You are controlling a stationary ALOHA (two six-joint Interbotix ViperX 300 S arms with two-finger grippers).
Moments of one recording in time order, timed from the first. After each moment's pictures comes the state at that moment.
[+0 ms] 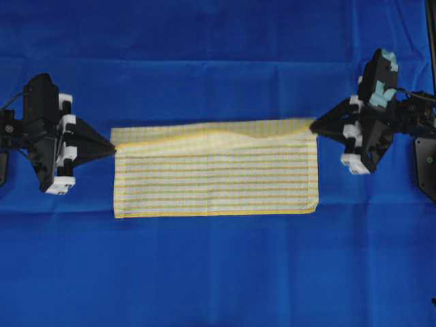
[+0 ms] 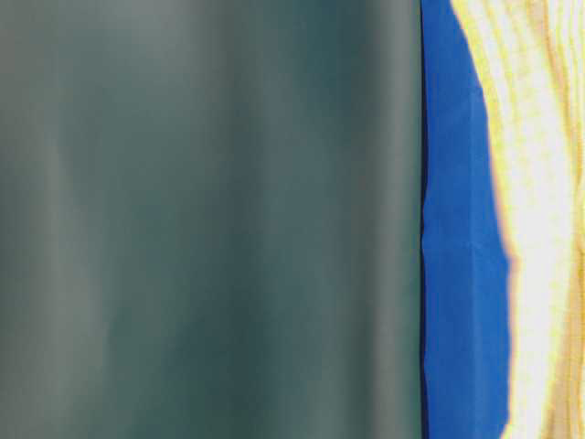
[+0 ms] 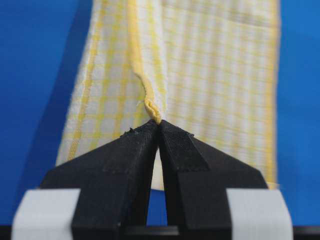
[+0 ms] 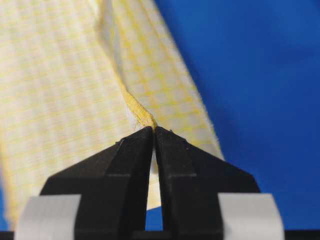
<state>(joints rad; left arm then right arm) -0.02 -0.44 1.27 -0.05 -0.26 -0.21 -0.10 -0.48 1.19 0.26 -0.09 0.17</state>
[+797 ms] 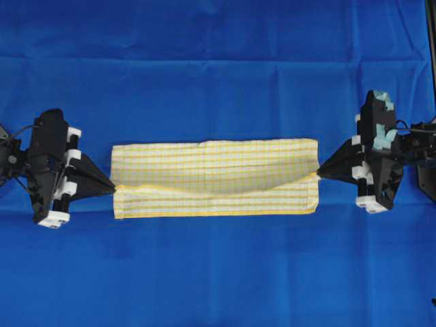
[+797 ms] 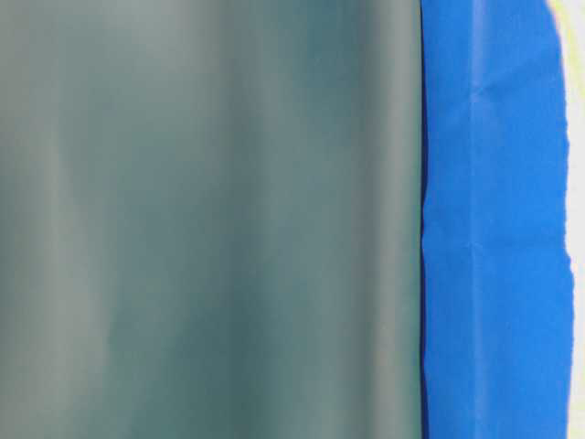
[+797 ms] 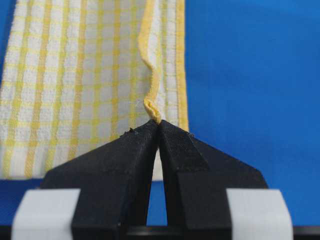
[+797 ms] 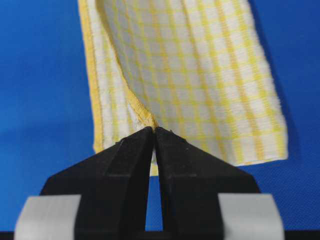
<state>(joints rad) -0.20 -0.37 1.23 -0.05 -0.26 -0.28 0.09 -0.49 1.20 0.26 -0.02 0.24</state>
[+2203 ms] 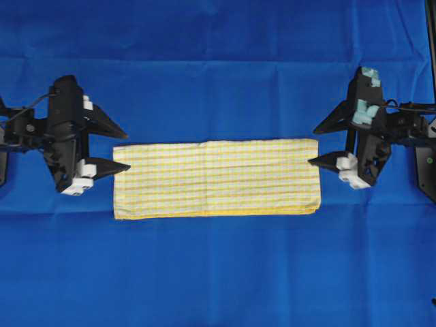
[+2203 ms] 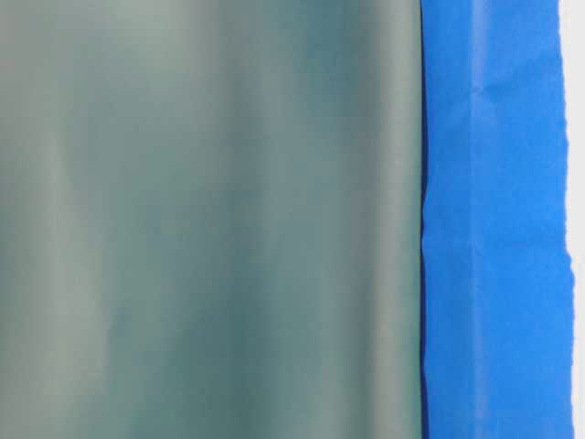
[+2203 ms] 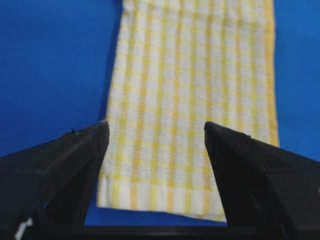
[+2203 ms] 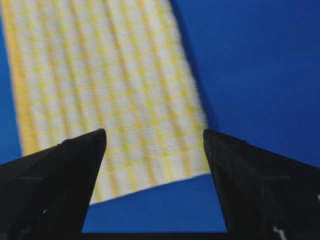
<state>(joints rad) 0.02 -0.35 1.13 -0.05 -0.11 -0.15 -0.10 -0.41 1.14 0.19 0.05 0.22</state>
